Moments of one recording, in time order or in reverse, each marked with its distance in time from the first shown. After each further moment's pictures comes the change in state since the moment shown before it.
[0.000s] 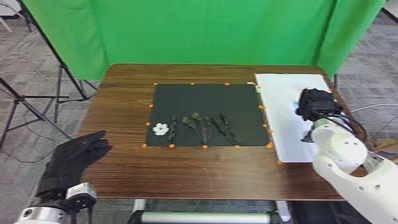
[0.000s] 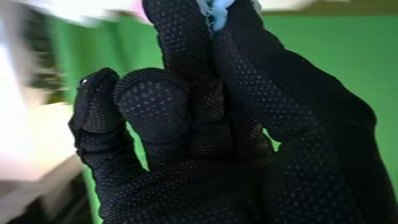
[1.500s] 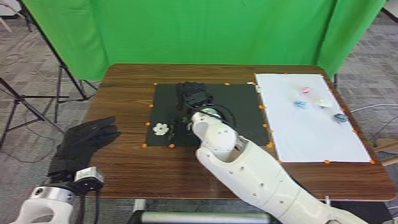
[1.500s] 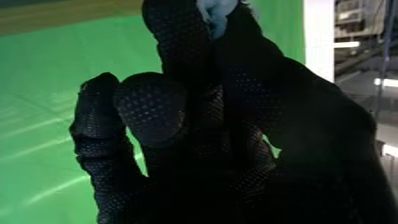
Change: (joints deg) left arm -10.0 0.0 2.8 2.9 1.9 -4.0 -4.1; right arm 17.2 -41.7 -18.9 20.2 -12.1 0.9 -8.7
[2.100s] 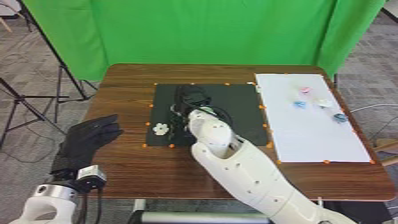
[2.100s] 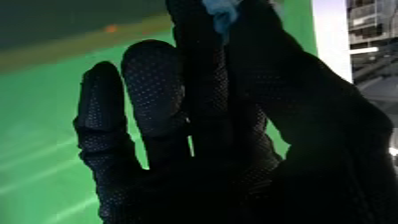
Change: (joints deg) left arm -1.4 0.7 1.1 0.5 -0.4 0.1 0.9; right arm -1.0 -3.5 3.1 0.3 3.2 -8.1 1.9
